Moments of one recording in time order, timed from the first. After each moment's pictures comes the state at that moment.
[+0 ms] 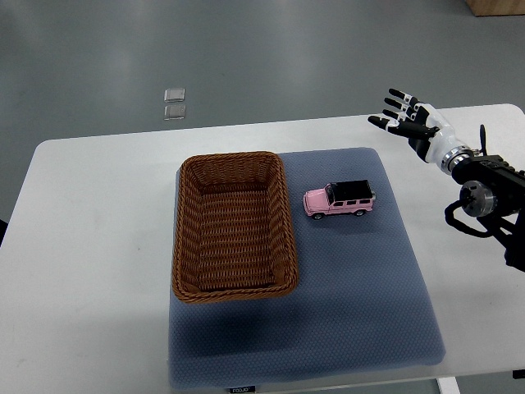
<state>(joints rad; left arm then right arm) -0.02 0.00 -0.08 -0.10 0.11 -0.11 -0.05 0.78 -0.35 0.54 0.65 -0.23 0.07 0.29</state>
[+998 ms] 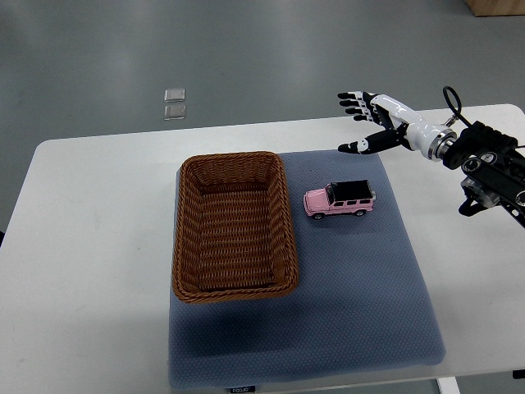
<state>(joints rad) -0.02 0.00 -0.08 -0.10 0.11 -0.11 -0.05 0.83 -0.41 0.53 0.82 -1.00 0.14 0.32</state>
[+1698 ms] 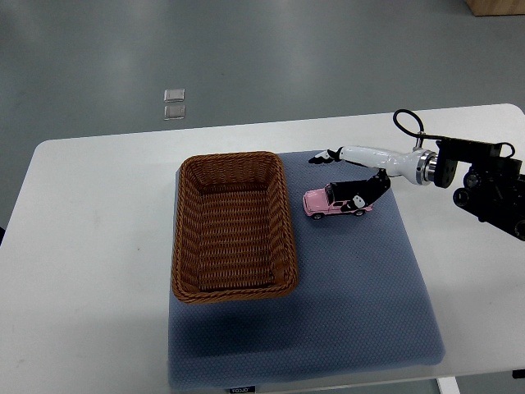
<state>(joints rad) -0.02 0.00 -0.09 -0.10 0.11 -0.11 -0.05 0.88 -0.48 0.34 0.95 -1.40 0.18 0.35</state>
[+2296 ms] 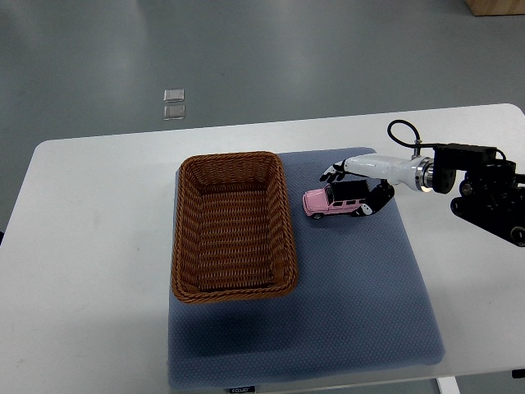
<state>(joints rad) -0.03 0.00 -0.09 -0.10 0.11 -0.11 -0.05 0.91 -0.47 0.23 0.92 -1.48 0.13 0.30</state>
